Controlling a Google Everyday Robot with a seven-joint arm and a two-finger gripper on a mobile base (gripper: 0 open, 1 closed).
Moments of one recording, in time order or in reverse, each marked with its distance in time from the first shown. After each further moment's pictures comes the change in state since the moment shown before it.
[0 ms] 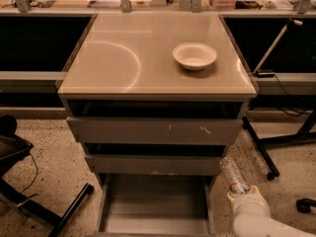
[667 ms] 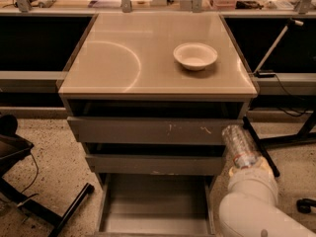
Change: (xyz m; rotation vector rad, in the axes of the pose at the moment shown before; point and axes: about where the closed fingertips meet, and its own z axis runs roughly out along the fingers) arm -0.117 -0.049 -0.122 0.182 -0.056 -0.082
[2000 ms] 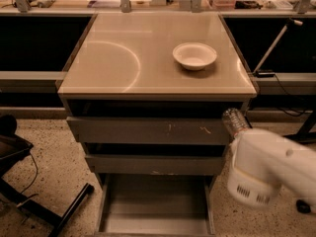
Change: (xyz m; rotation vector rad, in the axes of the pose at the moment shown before) arm -0.048 -0.021 0.042 -0.107 0.110 0.060
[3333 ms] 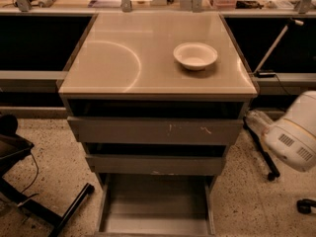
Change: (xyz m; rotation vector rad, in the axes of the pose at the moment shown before) arm 0.012 -0.076 0.016 -0.033 0.192 -0.002
